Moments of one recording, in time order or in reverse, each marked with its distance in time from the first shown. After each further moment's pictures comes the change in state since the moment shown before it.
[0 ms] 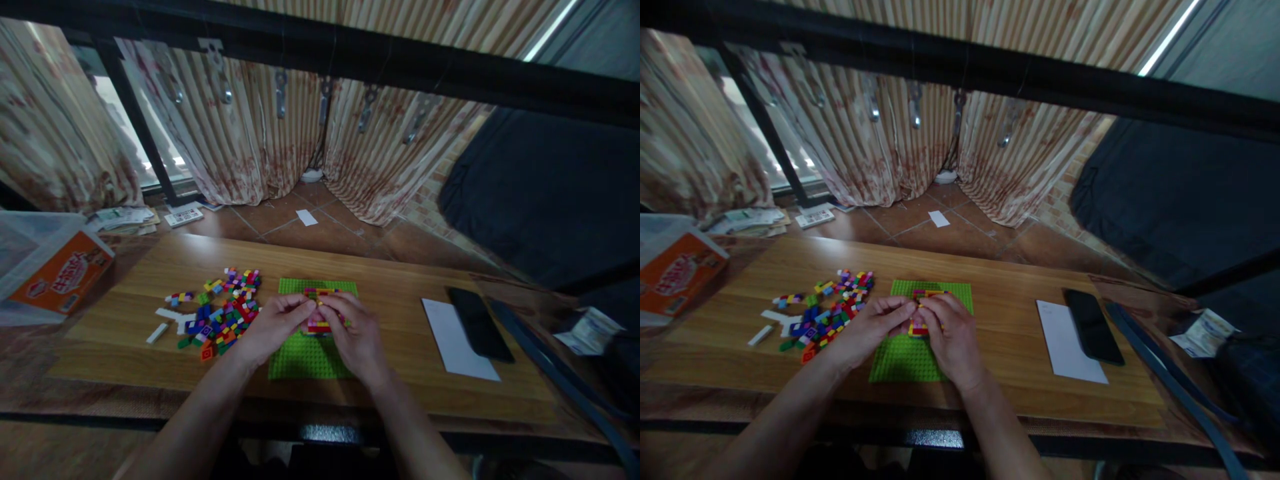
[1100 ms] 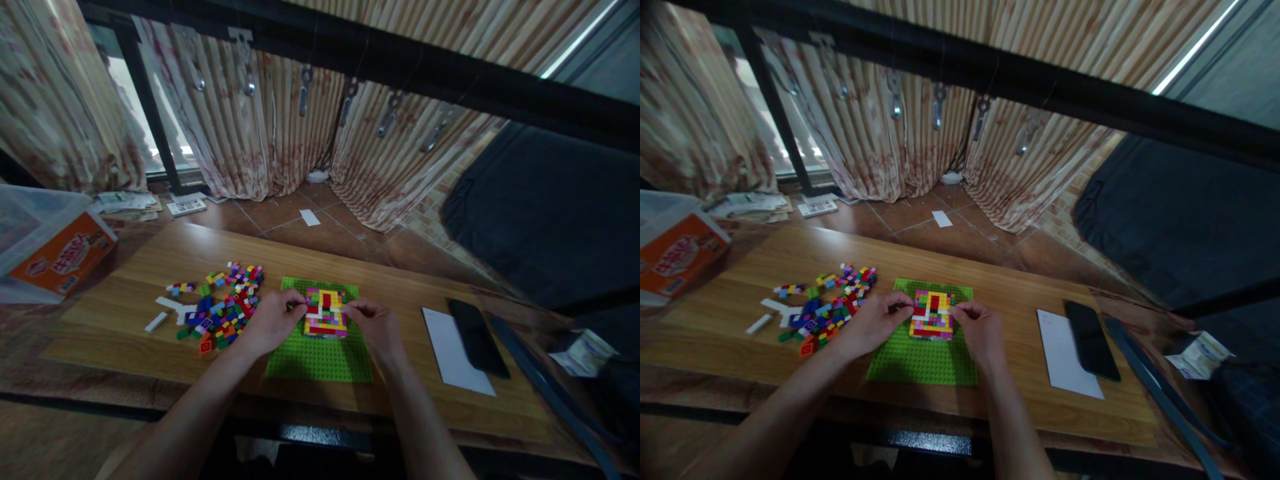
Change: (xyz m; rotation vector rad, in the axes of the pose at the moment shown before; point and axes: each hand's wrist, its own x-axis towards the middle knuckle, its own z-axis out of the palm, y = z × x) left_hand 0.011 -0.011 -0.016 0.670 0.176 0.124; right_hand 0.005 0.046 -0.025 0.165 0.040 0.622
